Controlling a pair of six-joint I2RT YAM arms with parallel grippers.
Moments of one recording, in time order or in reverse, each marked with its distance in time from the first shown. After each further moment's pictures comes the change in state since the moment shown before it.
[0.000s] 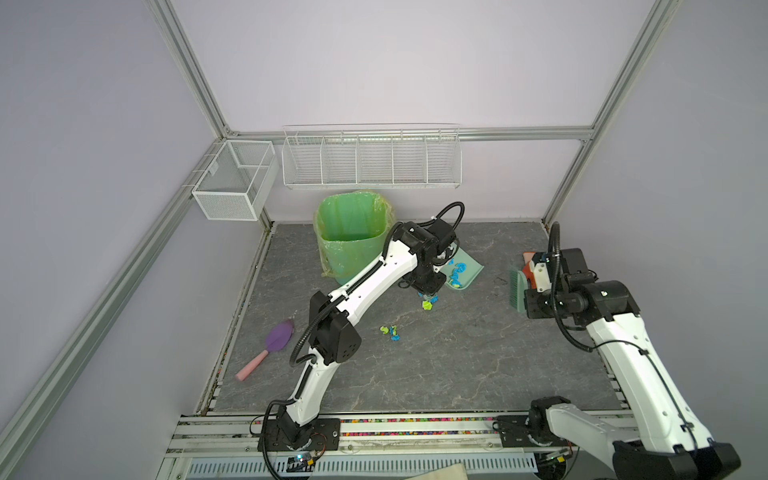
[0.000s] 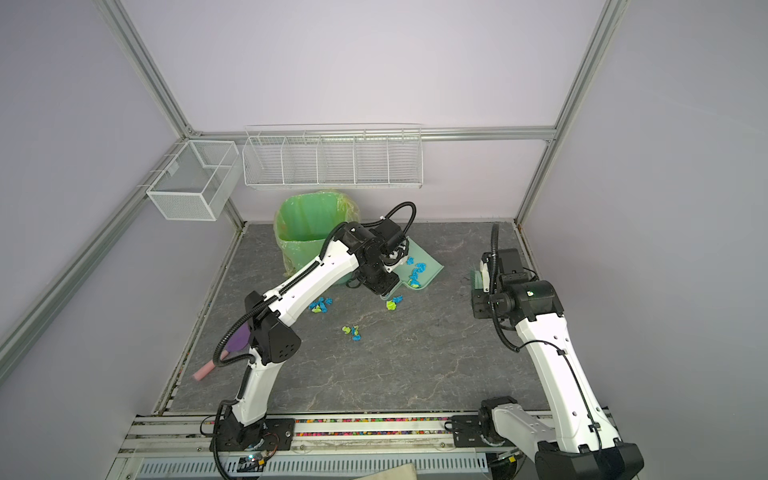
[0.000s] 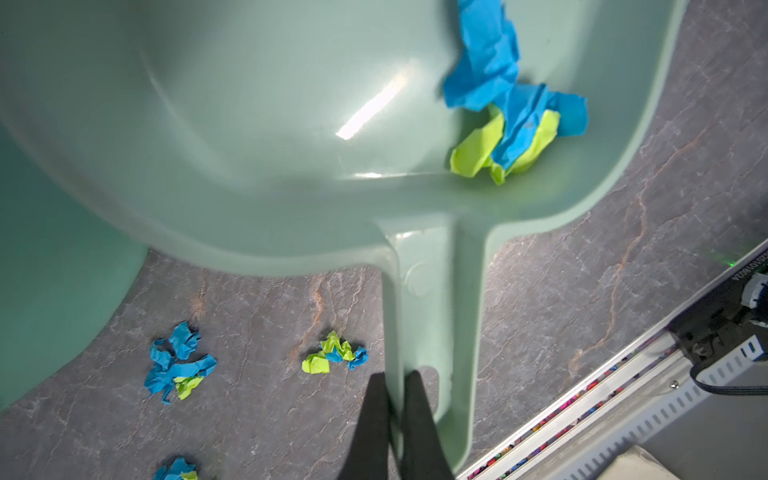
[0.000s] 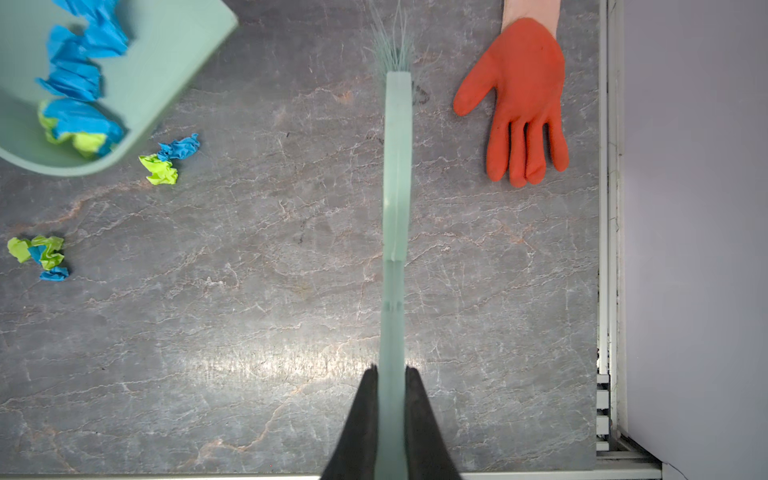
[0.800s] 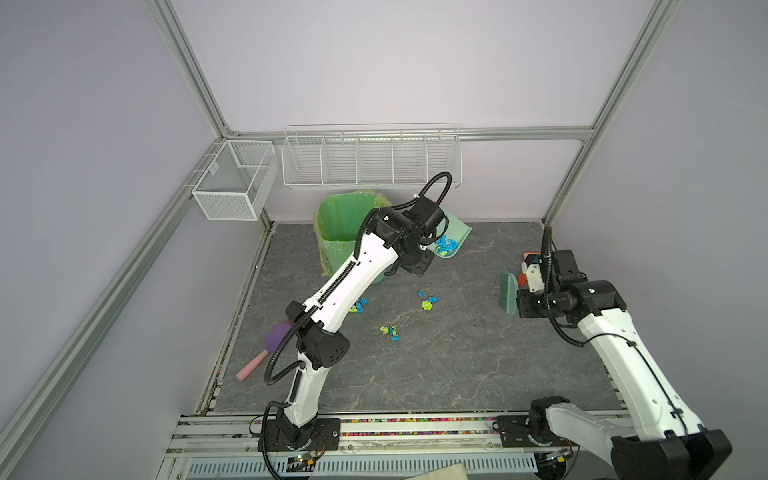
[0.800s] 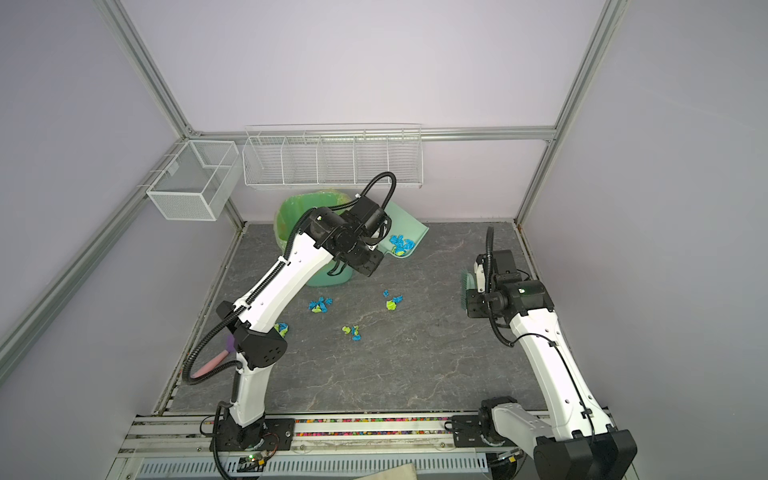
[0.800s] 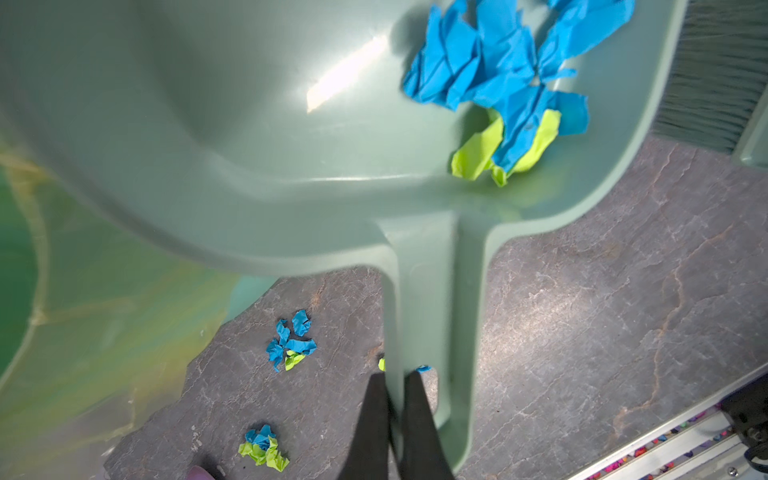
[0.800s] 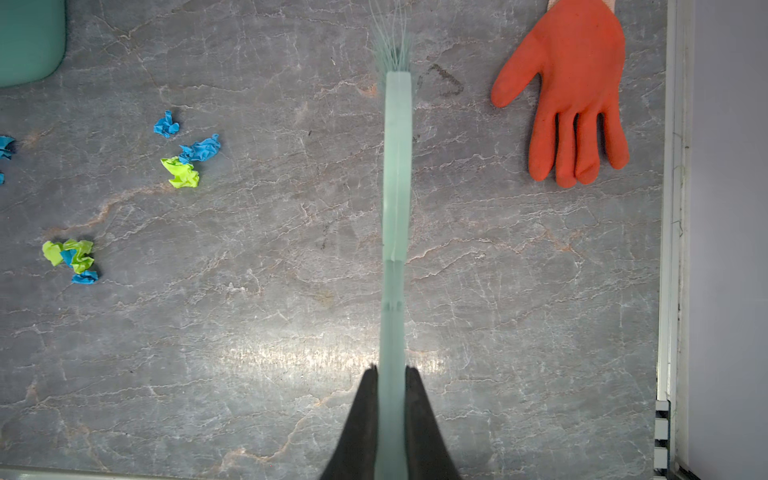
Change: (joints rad) left arm 0.035 -0.116 0.118 -0.020 -0.205 -0.026; right arm -0.004 0.028 -0.058 0.083 -0.077 0.026
